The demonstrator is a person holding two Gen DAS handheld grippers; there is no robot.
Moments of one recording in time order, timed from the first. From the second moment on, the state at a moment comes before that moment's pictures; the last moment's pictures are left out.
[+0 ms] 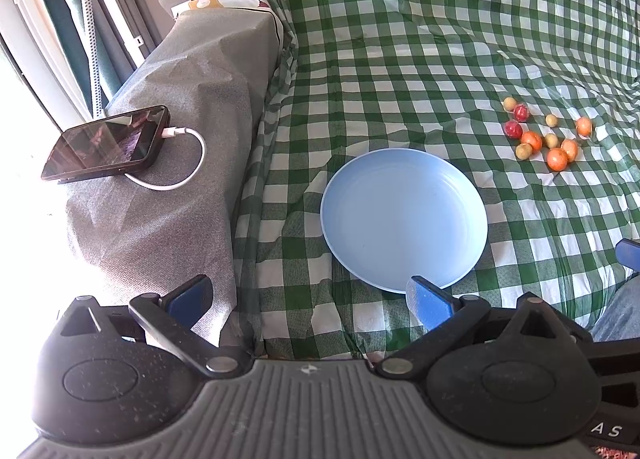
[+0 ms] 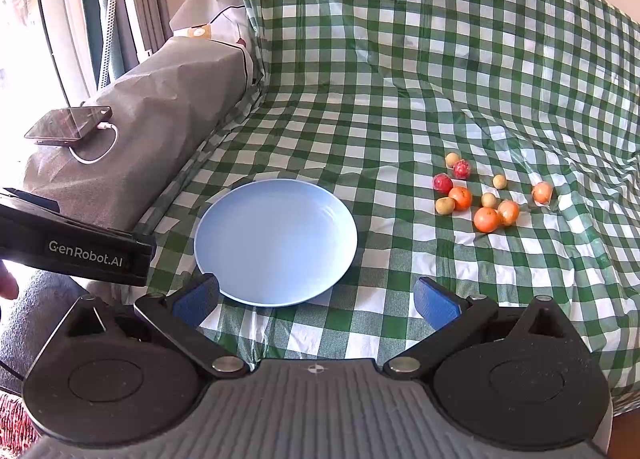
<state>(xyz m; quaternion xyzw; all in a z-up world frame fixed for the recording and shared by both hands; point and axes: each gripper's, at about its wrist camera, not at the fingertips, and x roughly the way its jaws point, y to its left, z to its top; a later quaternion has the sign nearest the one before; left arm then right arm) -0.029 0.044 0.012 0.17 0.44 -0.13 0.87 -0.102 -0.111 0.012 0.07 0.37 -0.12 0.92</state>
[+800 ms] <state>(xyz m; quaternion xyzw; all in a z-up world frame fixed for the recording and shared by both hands) -0.026 0.020 0.011 0.17 0.47 -0.14 0.85 -0.116 -0.142 0.011 0.12 0.35 -0.15 0.92</state>
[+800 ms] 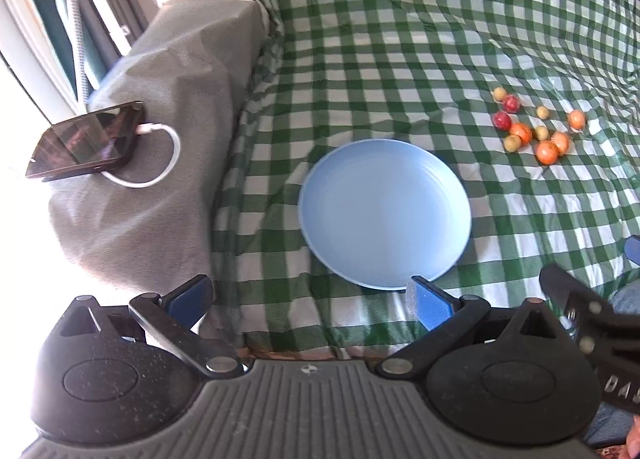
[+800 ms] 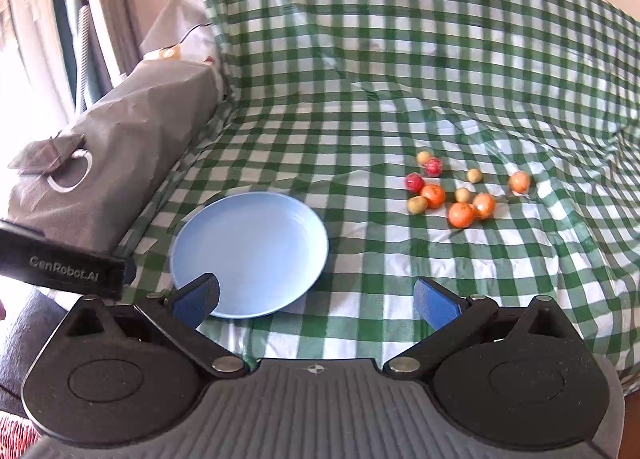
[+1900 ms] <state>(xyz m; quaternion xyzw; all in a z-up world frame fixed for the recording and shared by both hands) 0.074 -0.250 -0.103 0.26 0.44 -0.28 0.81 -0.057 -0.397 -0.119 0.15 0.34 -0.35 0.86</state>
